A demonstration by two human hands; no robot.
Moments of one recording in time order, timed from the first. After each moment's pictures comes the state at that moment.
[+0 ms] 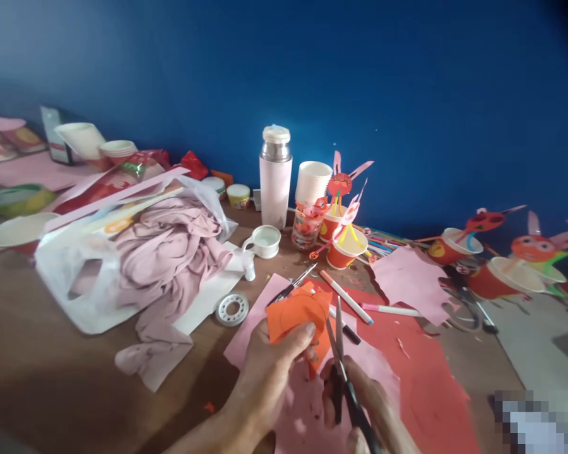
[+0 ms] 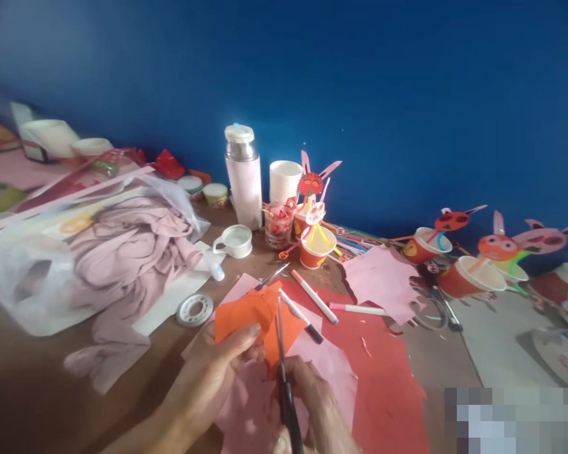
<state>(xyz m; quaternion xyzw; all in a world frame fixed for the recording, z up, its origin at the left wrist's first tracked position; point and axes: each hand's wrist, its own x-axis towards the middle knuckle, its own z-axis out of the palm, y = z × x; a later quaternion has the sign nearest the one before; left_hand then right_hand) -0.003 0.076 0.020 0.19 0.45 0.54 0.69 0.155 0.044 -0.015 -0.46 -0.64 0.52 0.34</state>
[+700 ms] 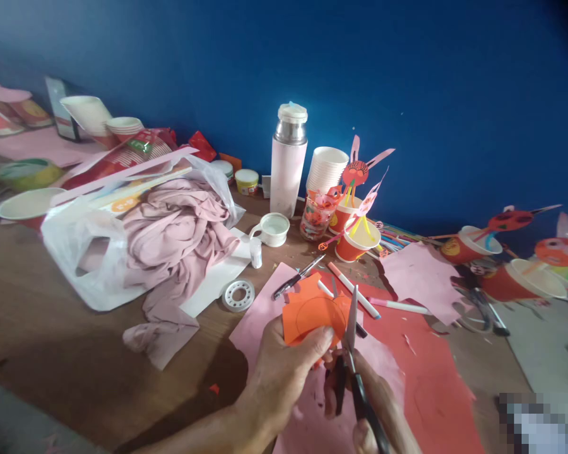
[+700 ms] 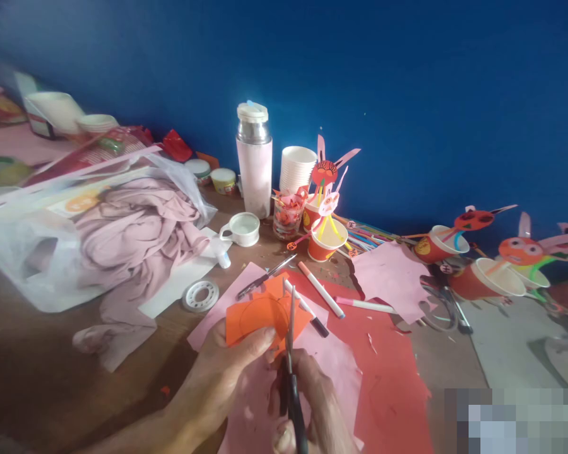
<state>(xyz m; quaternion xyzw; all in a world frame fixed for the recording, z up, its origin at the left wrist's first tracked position) 0.000 0.068 0.016 0.25 0.44 0.48 0.72 0.155 0.039 -0.024 -0.45 -0.65 0.50 0.35</state>
